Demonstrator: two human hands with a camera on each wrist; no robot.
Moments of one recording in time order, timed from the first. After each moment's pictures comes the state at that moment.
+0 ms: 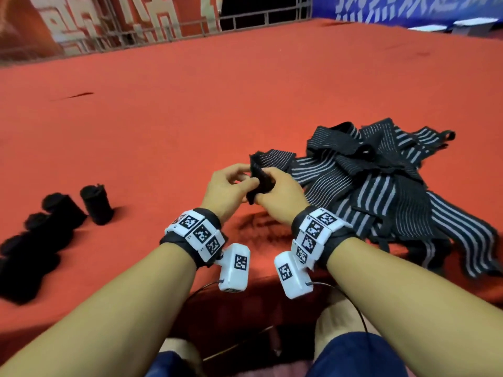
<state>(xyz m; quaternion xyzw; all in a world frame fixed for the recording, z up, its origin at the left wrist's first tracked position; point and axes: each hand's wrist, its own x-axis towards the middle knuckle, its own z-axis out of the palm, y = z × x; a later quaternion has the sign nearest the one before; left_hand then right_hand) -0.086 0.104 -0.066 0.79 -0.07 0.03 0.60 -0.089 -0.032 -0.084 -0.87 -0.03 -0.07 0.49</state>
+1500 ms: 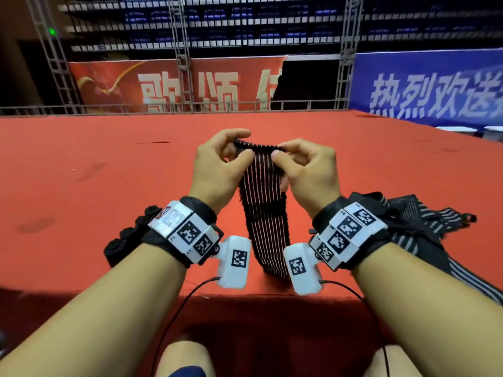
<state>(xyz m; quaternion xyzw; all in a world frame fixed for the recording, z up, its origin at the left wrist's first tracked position) -0.215 0.201 0.088 0.70 -0.18 0.34 0.60 -0.195 0.046 0.078 -0.67 -0.22 -0.29 0.65</state>
